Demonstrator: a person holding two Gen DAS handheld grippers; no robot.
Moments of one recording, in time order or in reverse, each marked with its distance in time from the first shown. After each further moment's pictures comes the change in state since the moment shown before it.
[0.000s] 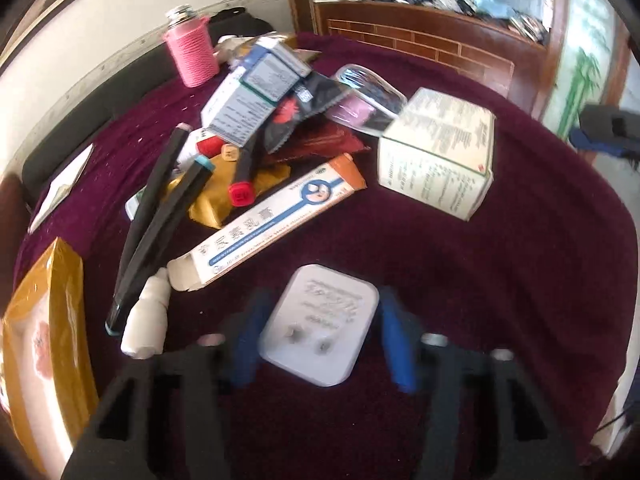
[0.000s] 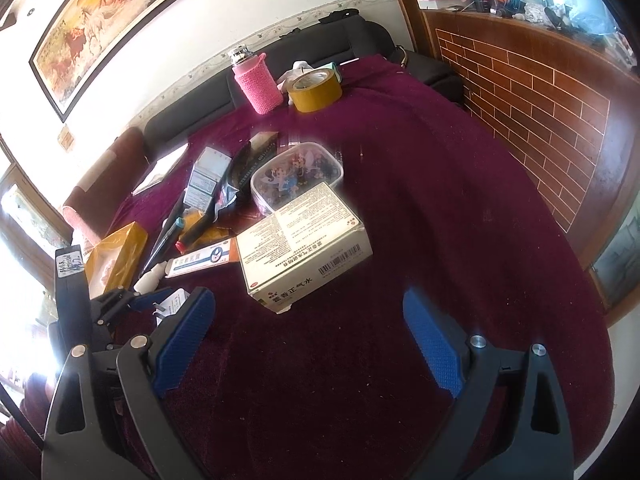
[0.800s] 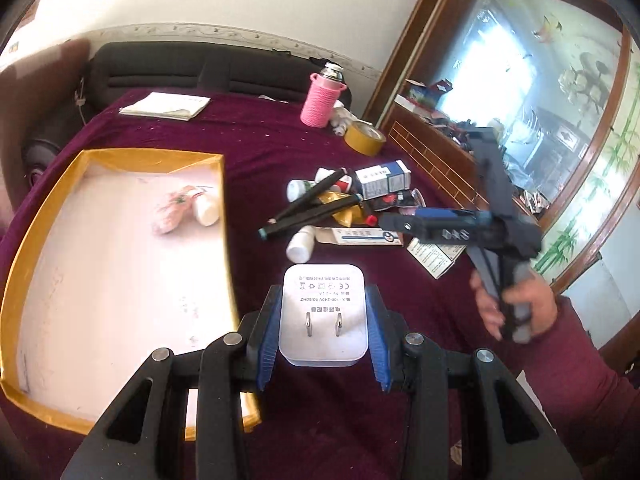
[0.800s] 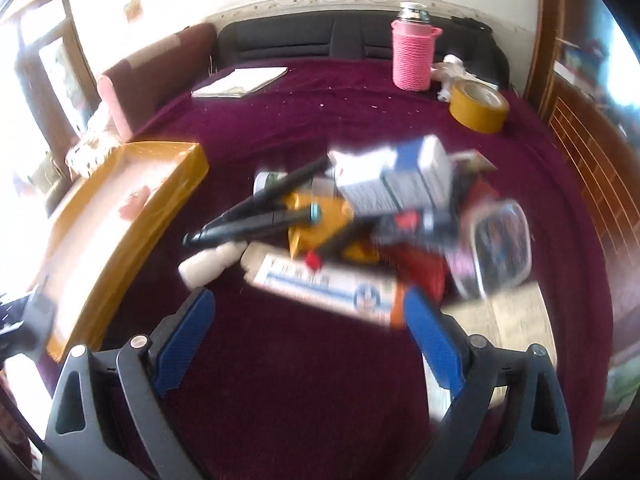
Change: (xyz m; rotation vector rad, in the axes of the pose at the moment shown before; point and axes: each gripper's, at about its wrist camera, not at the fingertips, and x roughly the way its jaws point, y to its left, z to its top) left arm -0.152 0.124 -0.115 -0.505 -0.276 -0.148; right arm 0.112 0.162 0.022 -0.469 0.178 0.013
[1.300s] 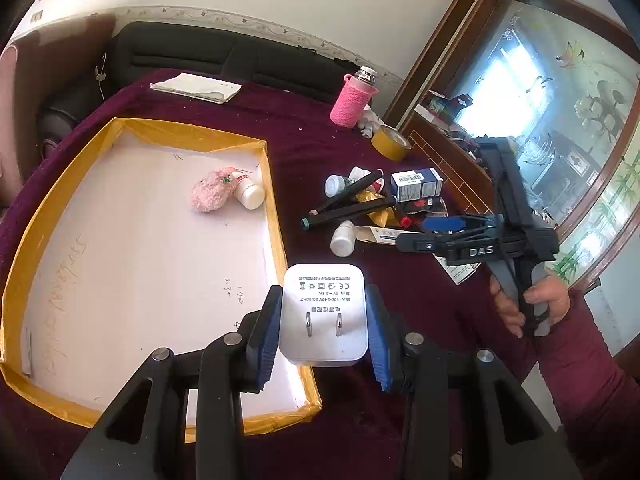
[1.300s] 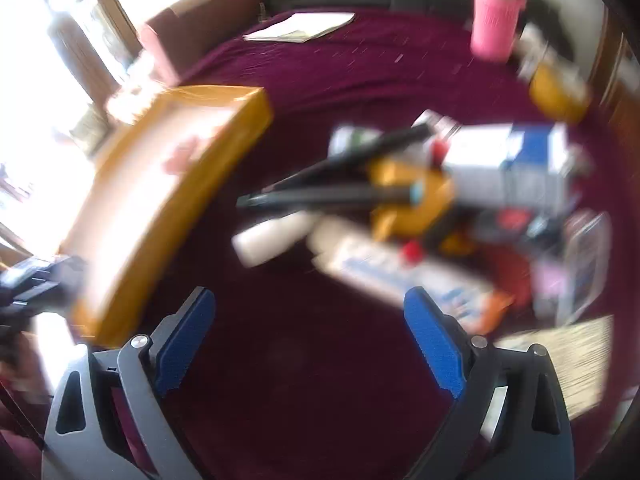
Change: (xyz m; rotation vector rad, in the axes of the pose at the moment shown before) left arm 0.002 0.042 -0.007 -0.085 -0.002 0.001; right arm 0.025 0.034 0.003 -0.147 0.171 0.087
